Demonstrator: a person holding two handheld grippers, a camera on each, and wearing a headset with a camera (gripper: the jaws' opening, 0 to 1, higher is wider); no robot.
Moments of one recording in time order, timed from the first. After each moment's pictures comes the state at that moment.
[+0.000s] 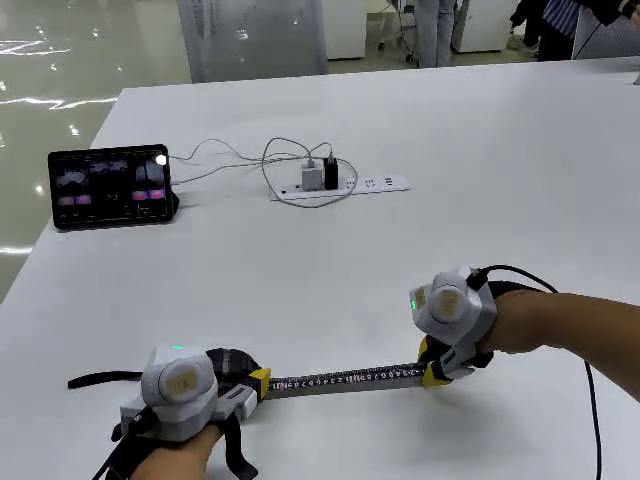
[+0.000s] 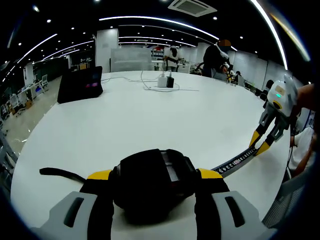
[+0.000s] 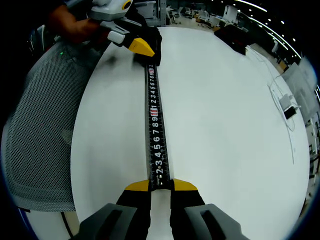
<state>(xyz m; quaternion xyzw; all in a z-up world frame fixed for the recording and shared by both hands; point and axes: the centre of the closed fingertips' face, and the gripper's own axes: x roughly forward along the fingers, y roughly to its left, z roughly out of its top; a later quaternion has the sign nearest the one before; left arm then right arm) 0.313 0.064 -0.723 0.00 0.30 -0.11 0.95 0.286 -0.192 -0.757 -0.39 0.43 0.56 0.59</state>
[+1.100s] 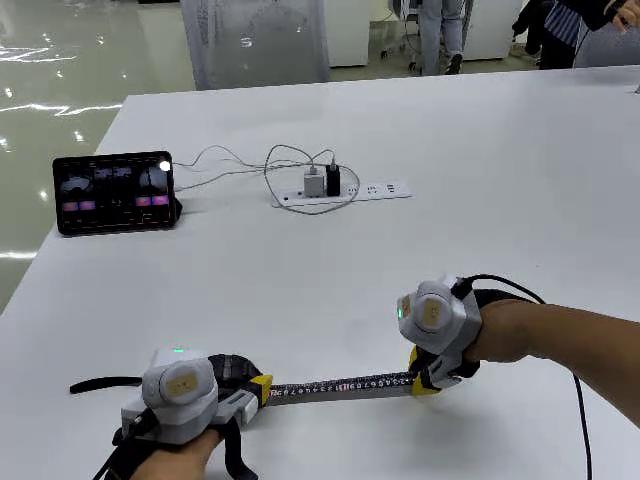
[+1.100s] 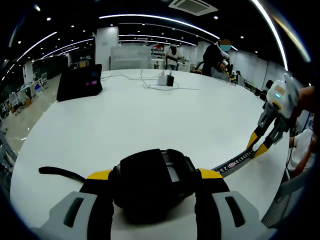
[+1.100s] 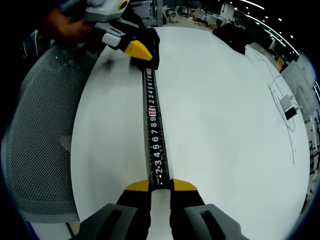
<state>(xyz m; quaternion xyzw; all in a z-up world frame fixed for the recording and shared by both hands) 0.312 0.064 -0.724 -0.01 0.31 -0.11 0.94 0.285 -0.176 -0.757 -0.38 0.44 0.55 0.60</state>
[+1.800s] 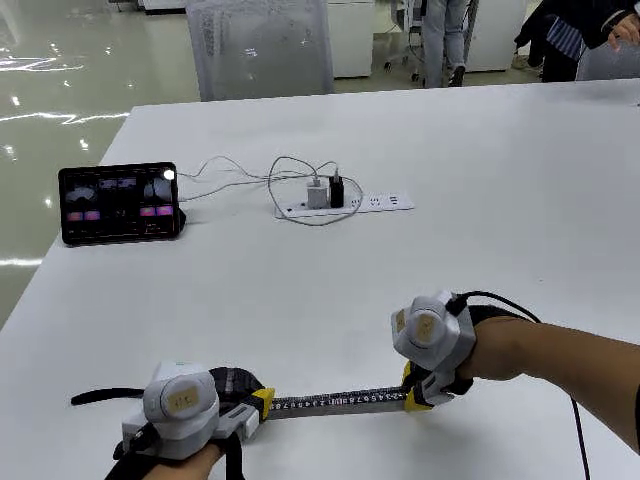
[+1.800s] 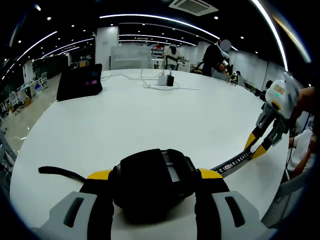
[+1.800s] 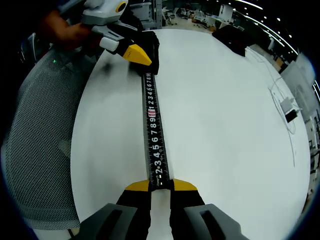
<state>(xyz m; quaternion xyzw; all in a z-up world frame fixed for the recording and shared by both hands) 0.313 0.063 -0.724 -0.01 0.31 -0.11 0.94 0.286 -0.163 -0.757 -0.37 0.43 0.55 0.61</state>
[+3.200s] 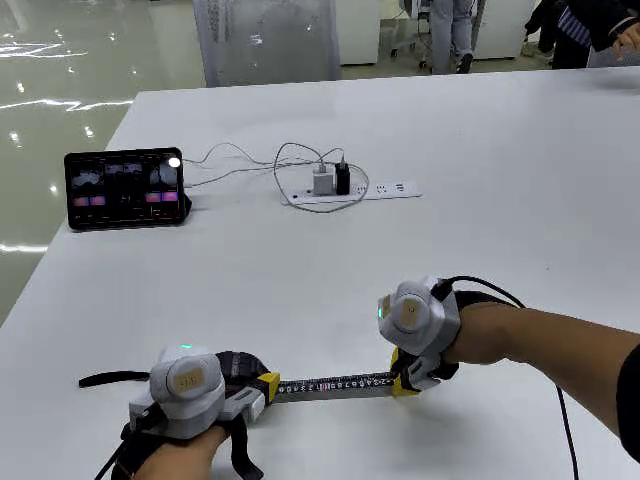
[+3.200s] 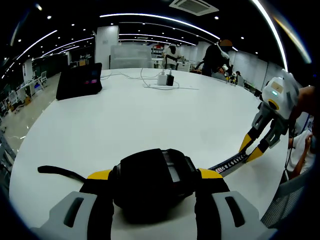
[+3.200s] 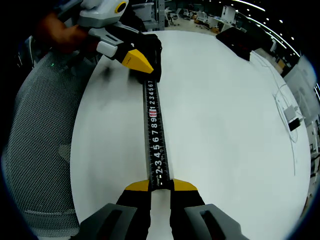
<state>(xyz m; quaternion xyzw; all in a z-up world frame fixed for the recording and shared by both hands) 0.313 0.064 -0.725 -0.01 0.32 -0.12 0.94 0.287 -0.140 -0.757 -0.37 0.43 0.56 0.60</state>
